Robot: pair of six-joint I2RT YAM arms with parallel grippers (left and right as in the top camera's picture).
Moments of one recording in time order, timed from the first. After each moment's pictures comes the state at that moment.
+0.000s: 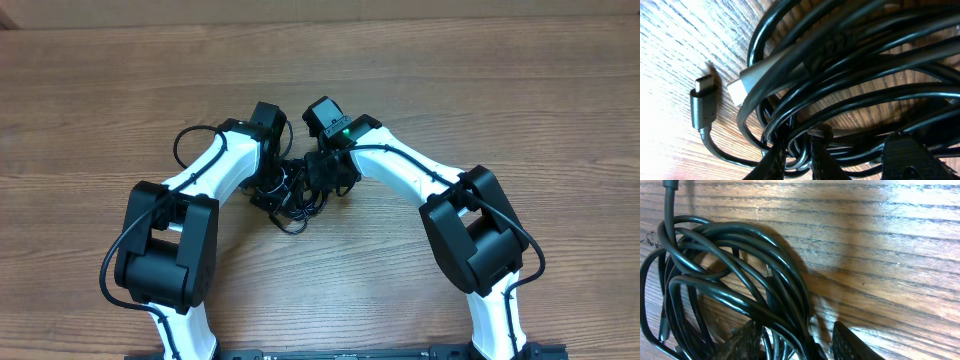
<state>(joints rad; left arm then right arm) -0.30 1.97 1.28 -0.90 0.38 -1.33 0.62 2.15 1.57 -0.74 -0.18 0.46</state>
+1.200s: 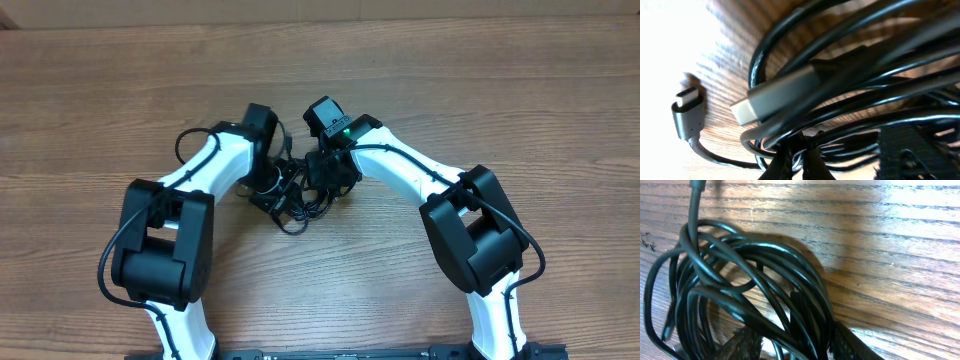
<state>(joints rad) -0.26 1.97 1.25 -0.86 0.50 -1.17 0.62 2.15 1.57 -0.74 -0.17 0.46</state>
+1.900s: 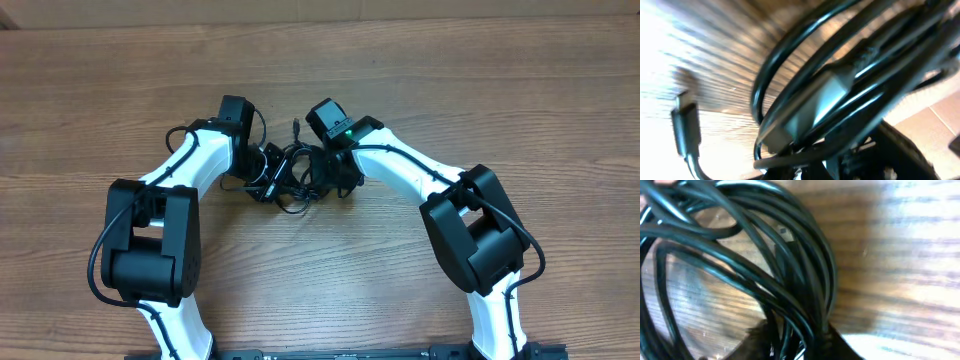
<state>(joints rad) -0.16 1.98 1.25 -0.75 0.70 -1.03 0.61 2.15 1.54 -0.73 -0.14 0.61</state>
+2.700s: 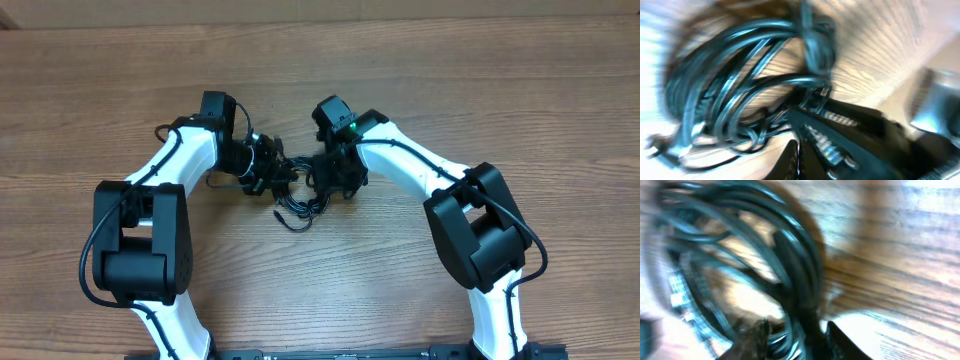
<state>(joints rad) -0.09 1.98 1.28 -0.78 0.80 -0.76 0.58 2.16 1.60 -0.86 -0.29 0.42</state>
